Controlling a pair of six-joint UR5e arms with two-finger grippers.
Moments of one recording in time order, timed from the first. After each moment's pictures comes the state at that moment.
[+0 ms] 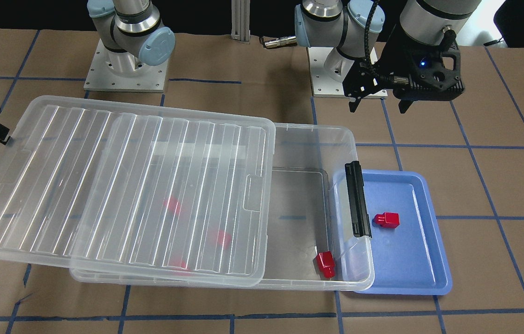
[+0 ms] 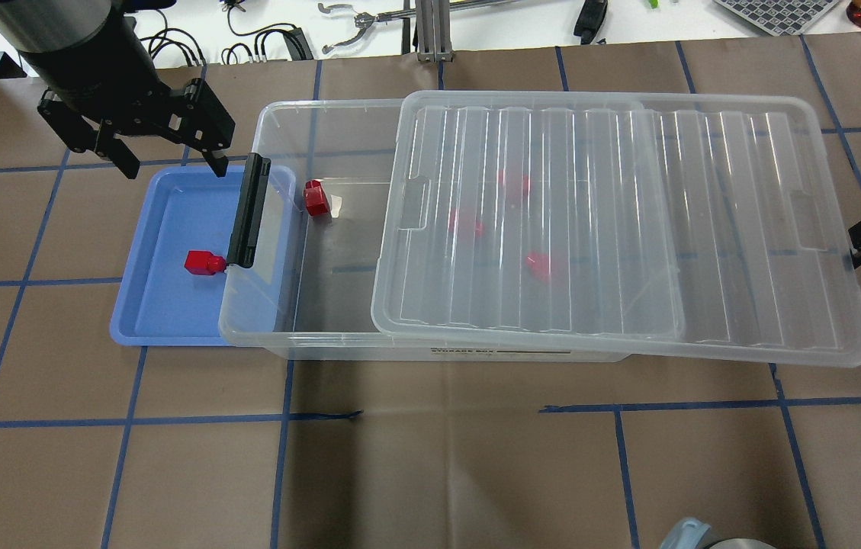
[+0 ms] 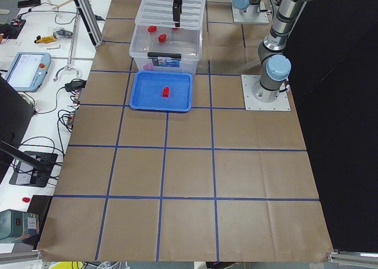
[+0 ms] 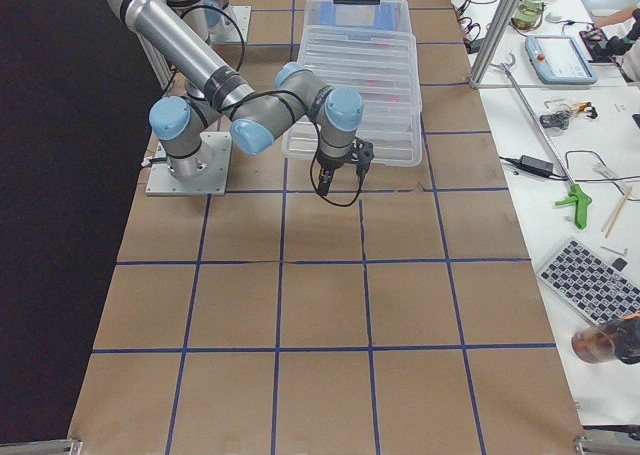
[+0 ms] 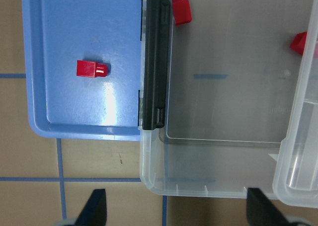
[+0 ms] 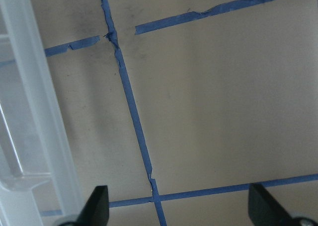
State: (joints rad) left arm -1.55 -1.58 -1.46 -1.71 1.56 -0.01; right arm 0.90 -1.50 1.87 -1.78 -1.53 -0.45
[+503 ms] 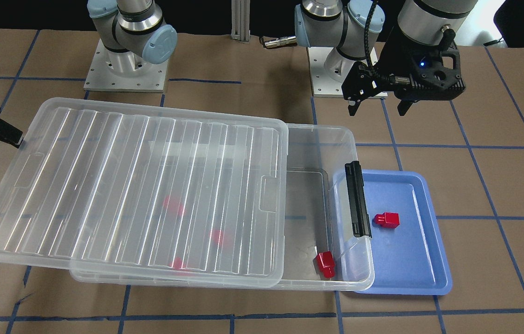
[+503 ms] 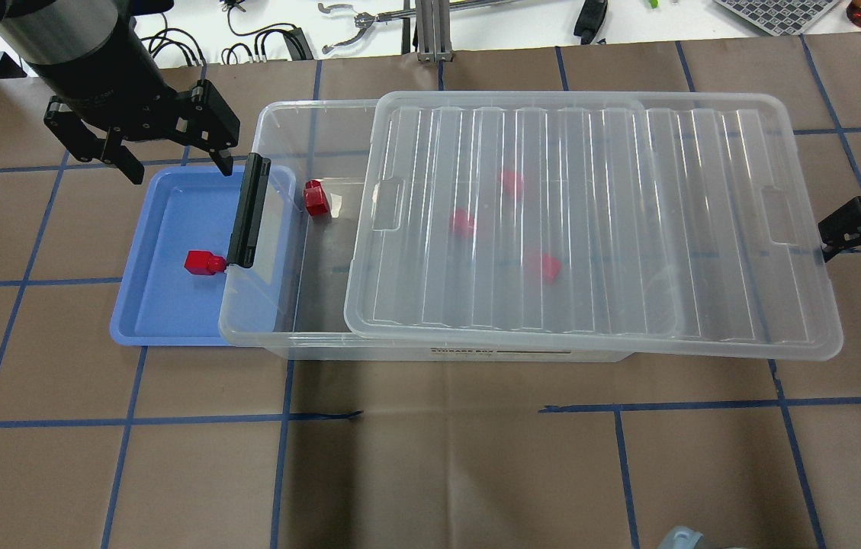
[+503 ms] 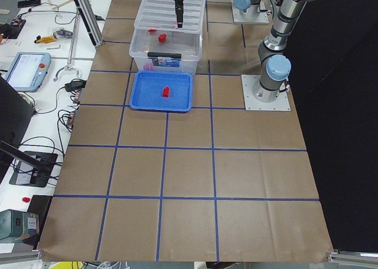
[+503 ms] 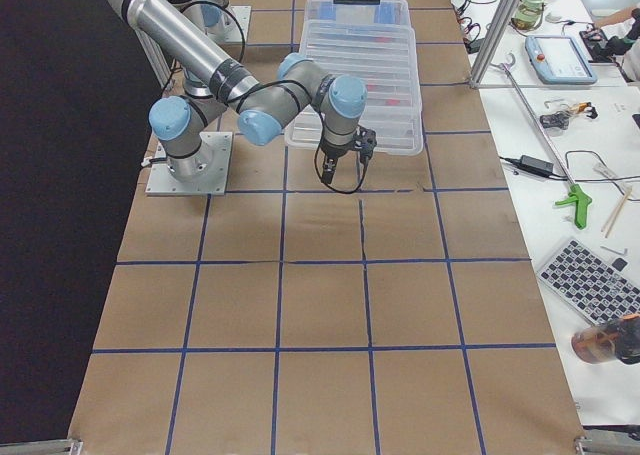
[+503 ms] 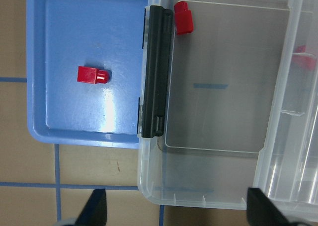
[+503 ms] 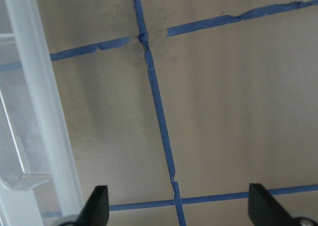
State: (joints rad) left arm -1.55 -1.57 -1.48 -1.65 1.56 -0.01; right arm 0.96 -1.50 1.87 -1.78 -1.52 -0.44
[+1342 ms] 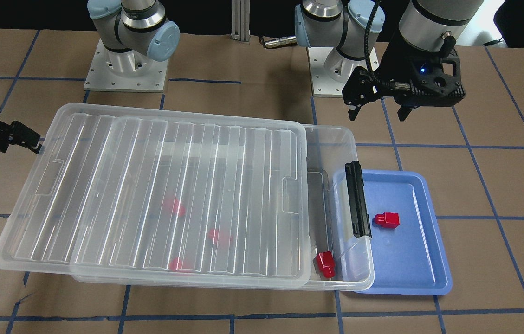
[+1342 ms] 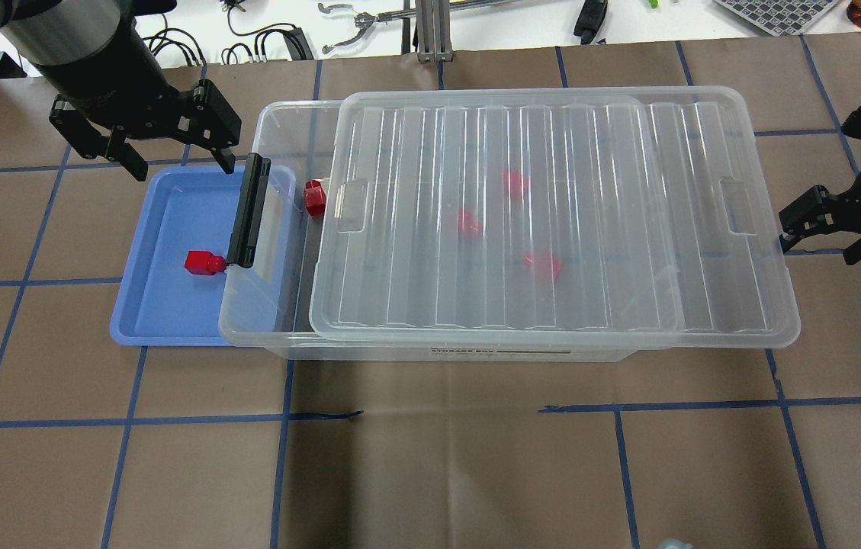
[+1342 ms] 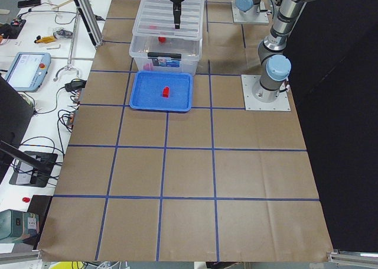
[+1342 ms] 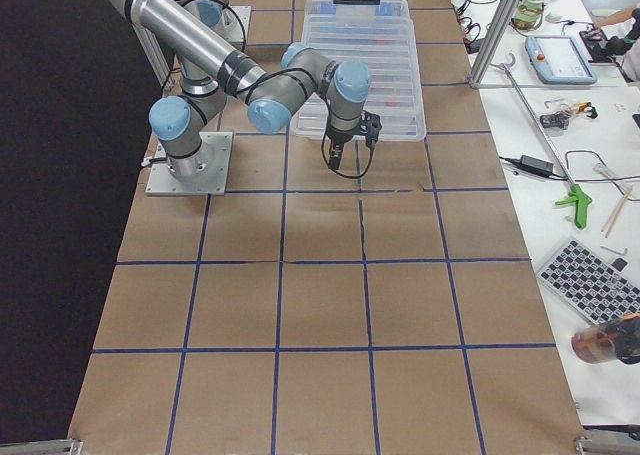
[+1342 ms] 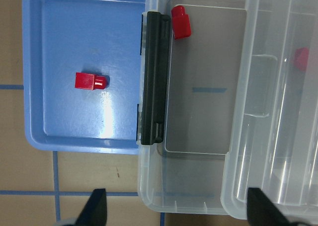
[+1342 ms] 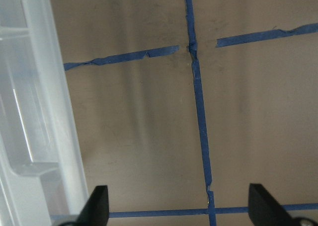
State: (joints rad) left arm -1.54 -1.58 -1.49 -1.64 1.55 0.00; right arm 1.04 -1.51 1.87 -1.78 -1.48 -0.39
